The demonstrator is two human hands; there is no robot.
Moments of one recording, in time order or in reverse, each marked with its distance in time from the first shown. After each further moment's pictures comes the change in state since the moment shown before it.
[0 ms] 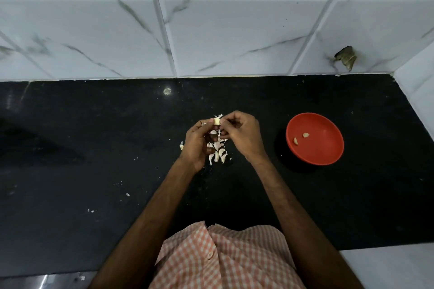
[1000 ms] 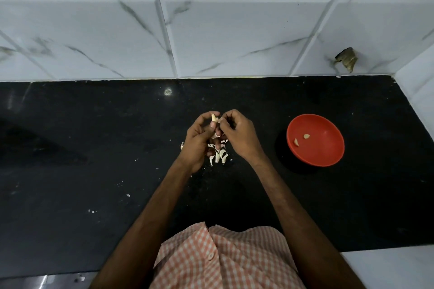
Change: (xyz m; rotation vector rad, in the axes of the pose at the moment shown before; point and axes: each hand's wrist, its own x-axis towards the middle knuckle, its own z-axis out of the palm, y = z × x) left_hand 0.003 -0.004 -0.010 0.107 -0.214 0.206; right_hand 0.001 -0.002 0.002 -0.126 -0.100 -0.049
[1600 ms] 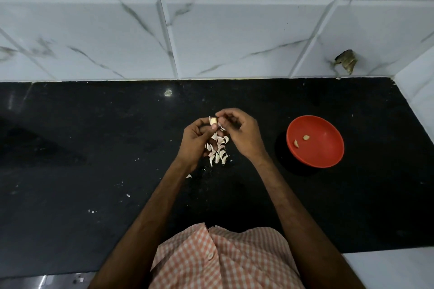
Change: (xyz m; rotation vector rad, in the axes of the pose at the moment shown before) left_hand -0.002 0.004 -0.003 0.173 0.112 0.001; right_hand 0.002 0.004 -0.007 0.059 0.025 -0.172
